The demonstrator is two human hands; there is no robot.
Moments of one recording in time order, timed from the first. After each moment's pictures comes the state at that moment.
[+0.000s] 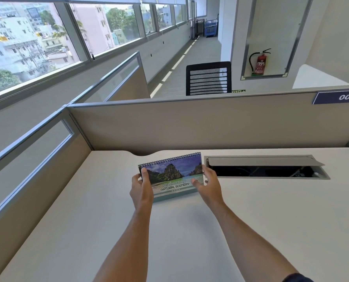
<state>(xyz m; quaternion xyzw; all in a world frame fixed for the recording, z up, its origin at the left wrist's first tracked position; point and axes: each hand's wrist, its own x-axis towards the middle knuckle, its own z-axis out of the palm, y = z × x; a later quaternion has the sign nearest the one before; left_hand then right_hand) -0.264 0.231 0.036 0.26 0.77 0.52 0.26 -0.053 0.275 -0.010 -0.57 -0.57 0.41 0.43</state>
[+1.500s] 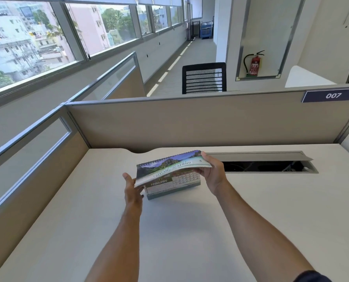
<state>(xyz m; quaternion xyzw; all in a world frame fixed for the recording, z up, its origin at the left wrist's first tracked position) -0.280 0.201 0.041 0.18 0.63 0.59 0.47 -0.033 0.268 0.061 -0.37 -0.37 0.67 0.53</state>
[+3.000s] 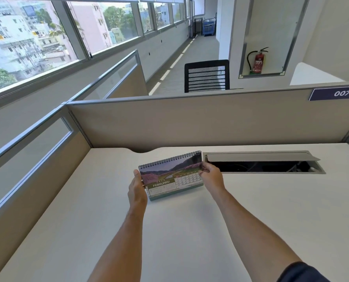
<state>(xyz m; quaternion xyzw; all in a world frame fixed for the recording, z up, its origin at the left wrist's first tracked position) -0.276 0.211 0.028 0.27 0.69 0.55 0.38 -0.045 0.284 0.013 -0.60 -0.52 0.45 0.41</state>
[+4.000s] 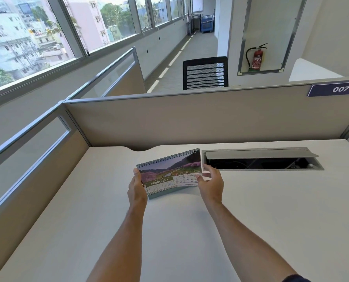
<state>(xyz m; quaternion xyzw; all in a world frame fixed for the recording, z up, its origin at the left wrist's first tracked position) -0.273 0.209 0.026 0.29 0.70 0.55 0.36 -0.057 0.253 -0.015 -0.61 -0.49 0.34 0.53</state>
